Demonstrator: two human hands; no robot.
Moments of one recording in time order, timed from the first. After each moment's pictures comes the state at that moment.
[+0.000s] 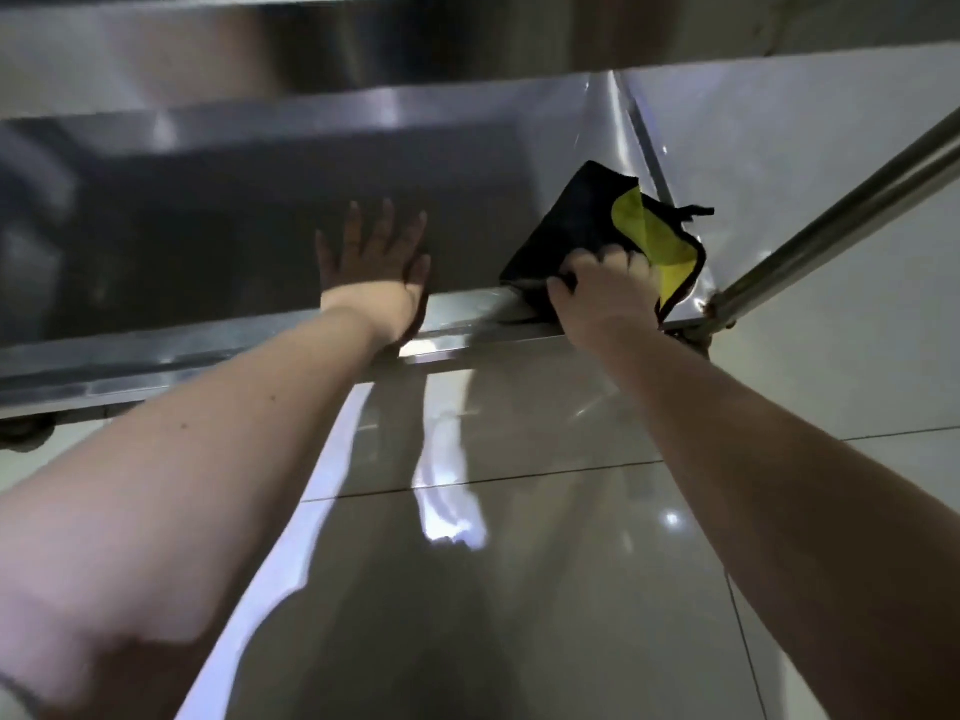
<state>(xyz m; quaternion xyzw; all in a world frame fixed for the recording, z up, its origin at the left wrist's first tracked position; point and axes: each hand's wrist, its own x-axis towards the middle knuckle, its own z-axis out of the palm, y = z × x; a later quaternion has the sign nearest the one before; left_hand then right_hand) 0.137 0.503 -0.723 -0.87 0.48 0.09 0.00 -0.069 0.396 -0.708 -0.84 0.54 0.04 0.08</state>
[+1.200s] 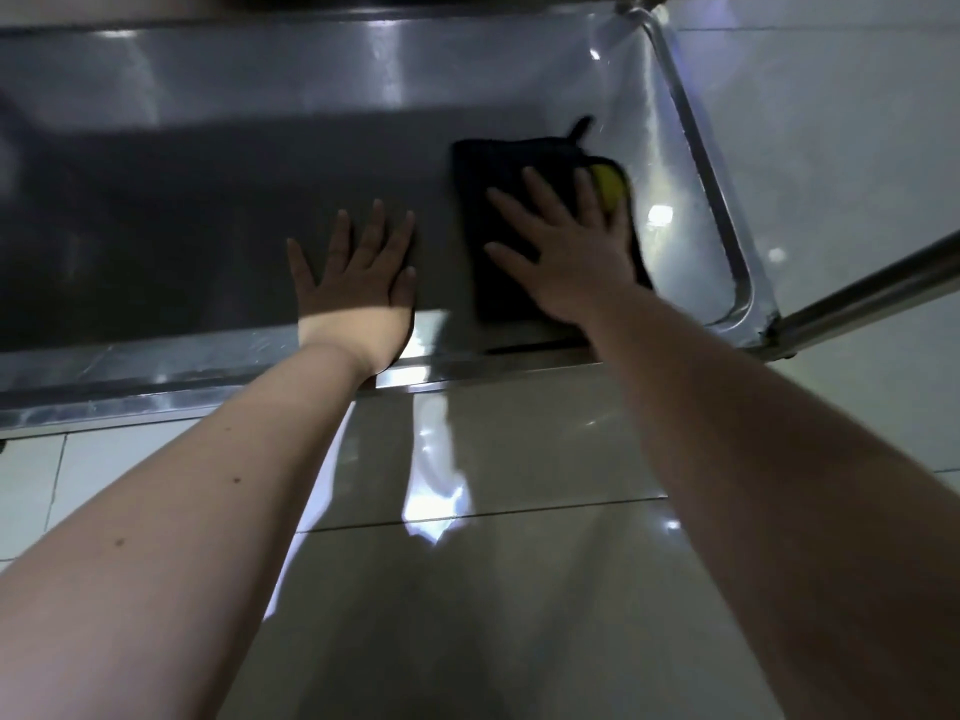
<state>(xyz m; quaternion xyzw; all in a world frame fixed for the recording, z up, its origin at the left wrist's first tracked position) 0.154 0.505 -0.755 -0.88 0.47 0.05 -0.05 -0.002 0.342 -0.740 -0.92 0.38 0.06 0.08</state>
